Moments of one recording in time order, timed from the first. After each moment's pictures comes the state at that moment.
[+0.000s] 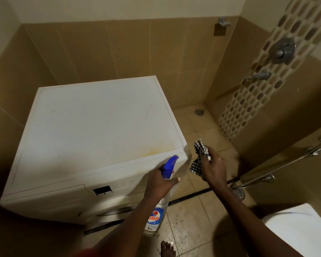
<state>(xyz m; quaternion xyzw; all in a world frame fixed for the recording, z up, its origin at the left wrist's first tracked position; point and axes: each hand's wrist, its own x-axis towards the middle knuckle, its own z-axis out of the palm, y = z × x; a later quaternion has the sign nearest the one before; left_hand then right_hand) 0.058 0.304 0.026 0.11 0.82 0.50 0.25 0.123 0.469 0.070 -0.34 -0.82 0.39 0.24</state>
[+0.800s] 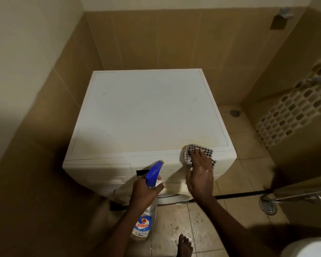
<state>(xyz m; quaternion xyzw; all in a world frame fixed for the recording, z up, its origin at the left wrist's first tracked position) 0.051 0.142 0.003 0.00 0.82 0.53 0.19 0.077 0.331 0.005 -0.16 -0.94 0.24 0.19</state>
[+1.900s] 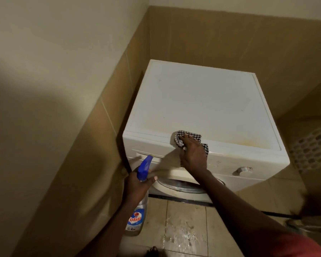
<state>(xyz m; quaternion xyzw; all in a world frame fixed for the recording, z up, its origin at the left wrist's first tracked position) 0.077 -0.021 -0.004 -0.20 0.78 0.57 0.11 0.019 0.171 0.039 -0.01 -0.96 0.27 0.10</state>
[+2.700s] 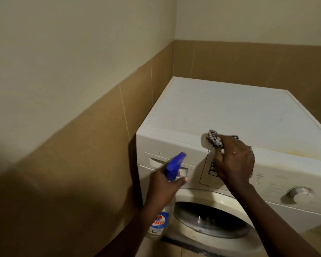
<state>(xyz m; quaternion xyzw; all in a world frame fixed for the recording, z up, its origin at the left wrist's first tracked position) 0.051 0.007 -0.052 -0.09 0.80 0.59 0.01 0.006 0.191 -0.007 0.00 -0.91 0.18 0.37</state>
